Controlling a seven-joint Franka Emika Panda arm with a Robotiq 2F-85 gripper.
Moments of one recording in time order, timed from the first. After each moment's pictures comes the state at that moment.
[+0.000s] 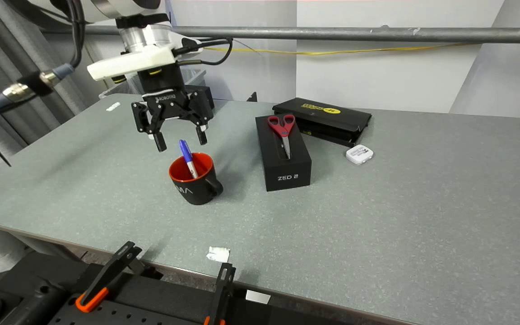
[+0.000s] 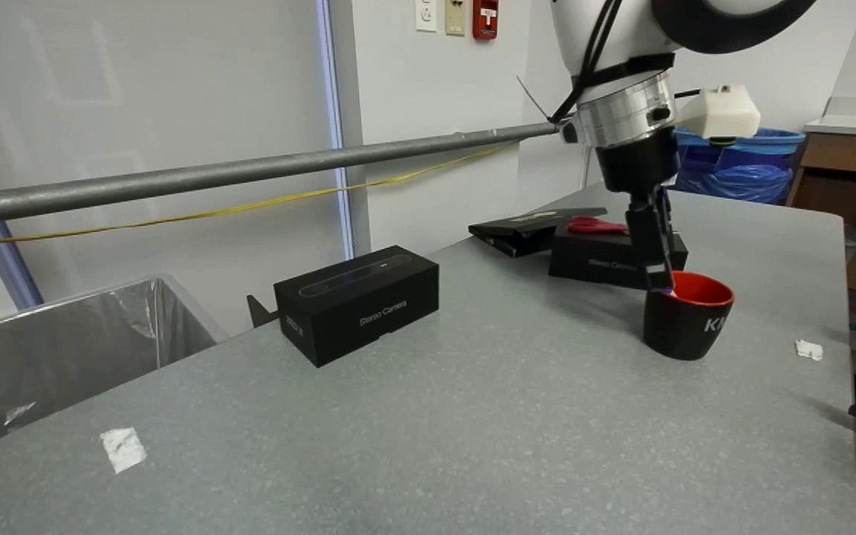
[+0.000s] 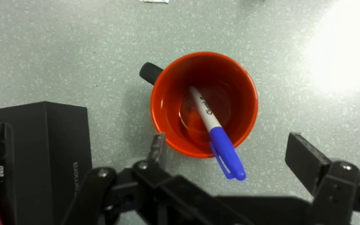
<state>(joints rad) 0.08 0.28 0.12 -2.27 -0.21 2.15 0.14</state>
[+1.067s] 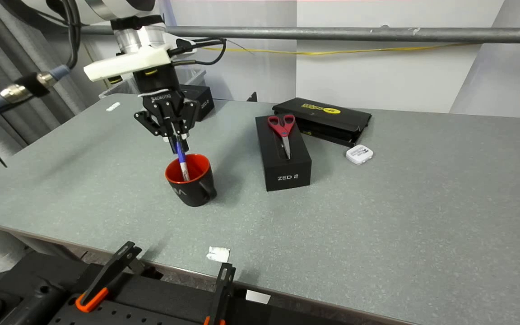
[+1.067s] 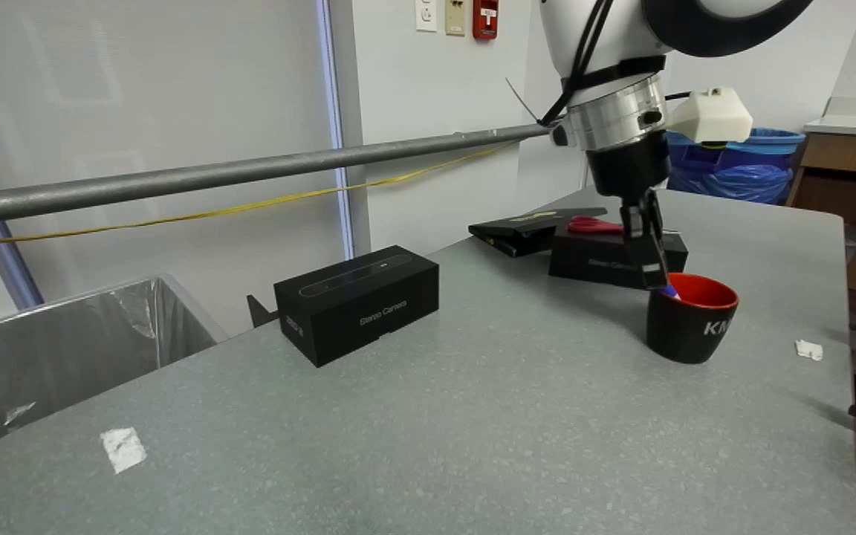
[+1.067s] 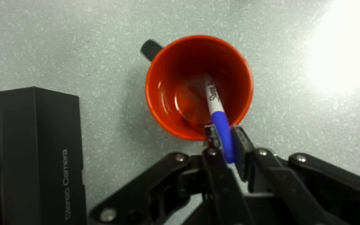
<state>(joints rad) 0.11 0.29 0.11 -2.24 -0.21 2.15 0.14</state>
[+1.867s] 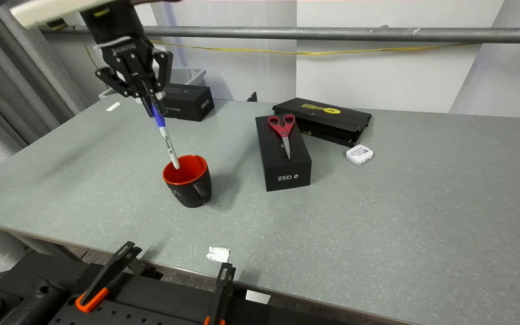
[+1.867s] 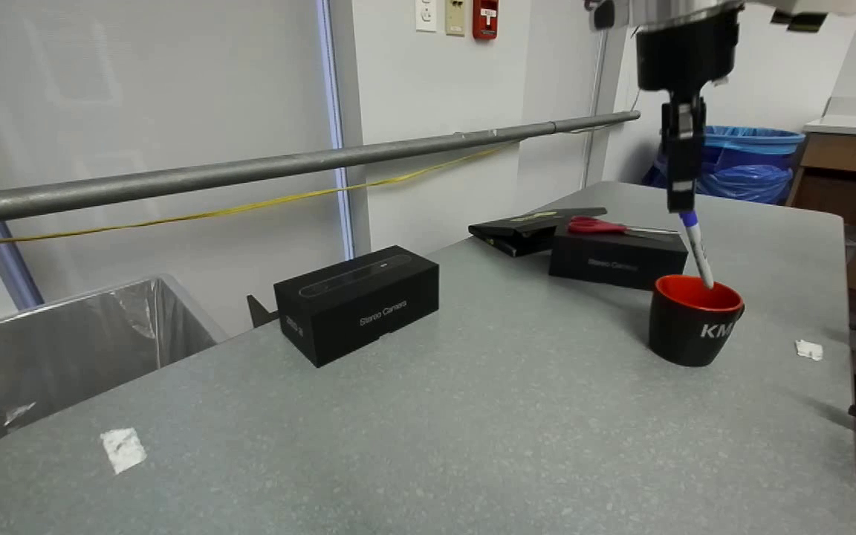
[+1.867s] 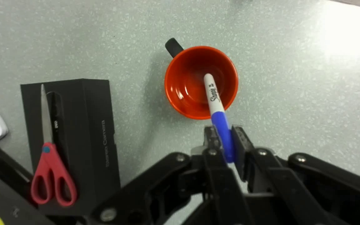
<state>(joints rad) 0.14 -0.05 0.14 -2.40 -0.21 2.15 0.14</state>
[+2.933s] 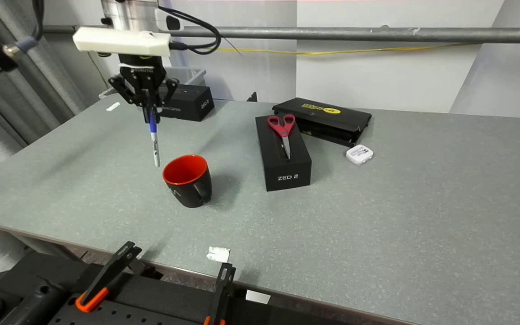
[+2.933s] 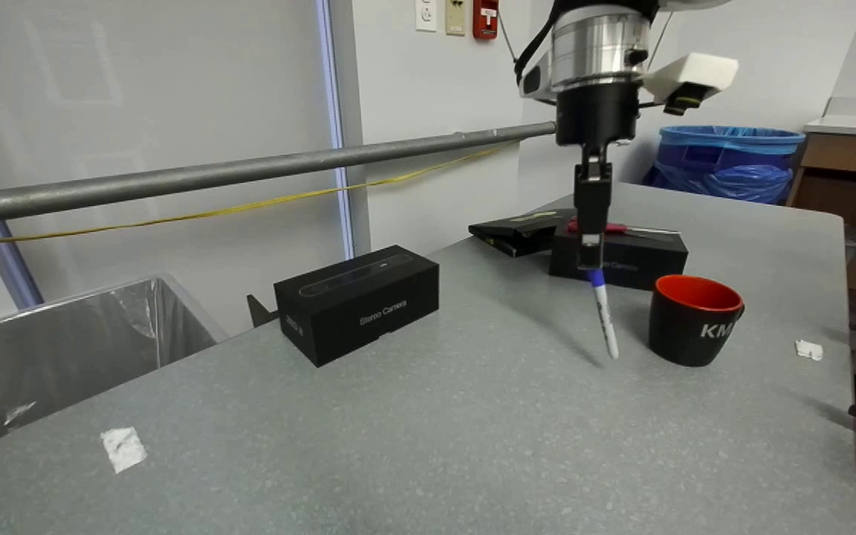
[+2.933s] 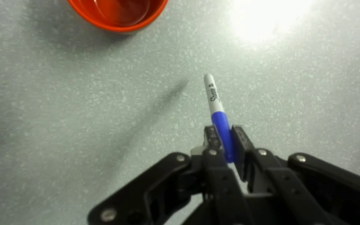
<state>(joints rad) 0.12 0.24 0.13 -2.23 0.17 2.32 -0.26</state>
